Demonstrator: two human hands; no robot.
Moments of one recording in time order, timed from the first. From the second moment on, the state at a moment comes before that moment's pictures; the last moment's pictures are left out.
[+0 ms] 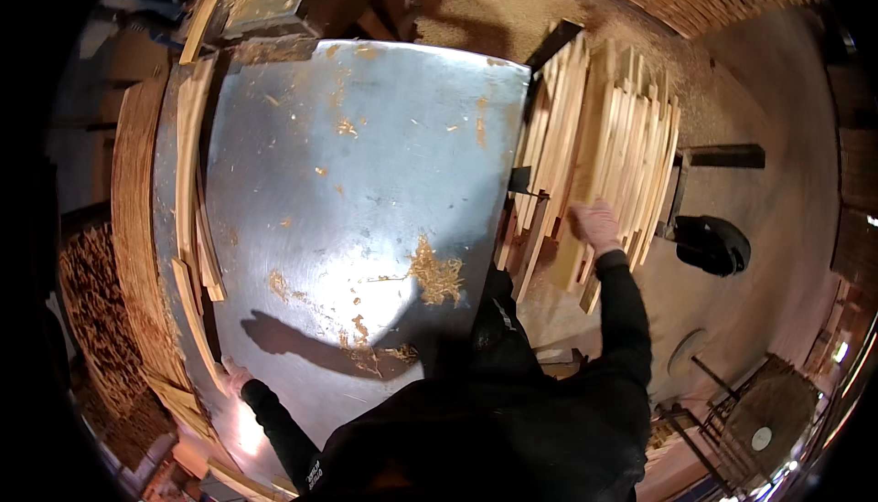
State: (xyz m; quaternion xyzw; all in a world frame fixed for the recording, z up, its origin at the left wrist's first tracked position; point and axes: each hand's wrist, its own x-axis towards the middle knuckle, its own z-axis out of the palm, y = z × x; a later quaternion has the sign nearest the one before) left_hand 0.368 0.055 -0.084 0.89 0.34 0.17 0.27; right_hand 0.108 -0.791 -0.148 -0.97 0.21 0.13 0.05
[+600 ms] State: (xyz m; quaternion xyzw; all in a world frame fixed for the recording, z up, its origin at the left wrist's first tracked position) left_hand 0.528 0.121 -0.049 0.96 0.23 -0.11 0.11; right_hand 0.441 -0.644 0.100 -0.93 0.07 -0.25 0.24
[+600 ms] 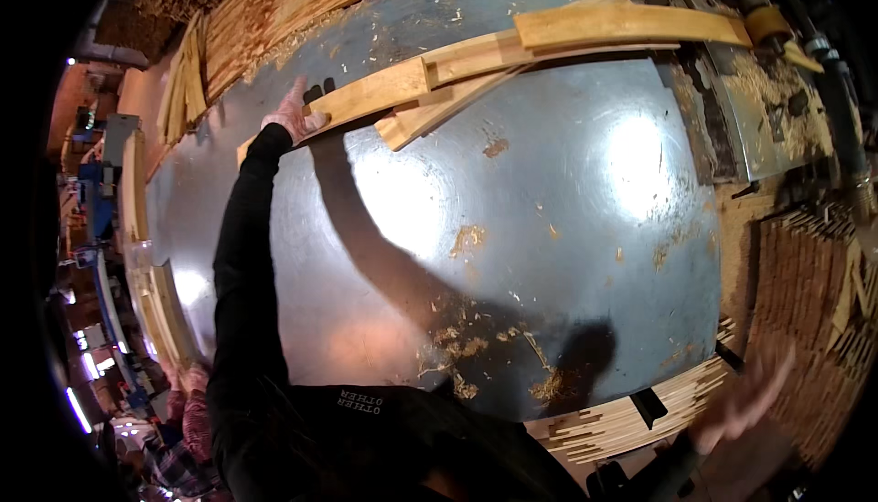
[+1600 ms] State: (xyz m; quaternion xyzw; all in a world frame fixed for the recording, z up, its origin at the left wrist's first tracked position) left_hand 0.422 -0.149 -0.083 0.47 0.28 -0.18 0.82; right_hand 0.430 -0.322 -0.073 -0.72 0.02 0.11 0.69
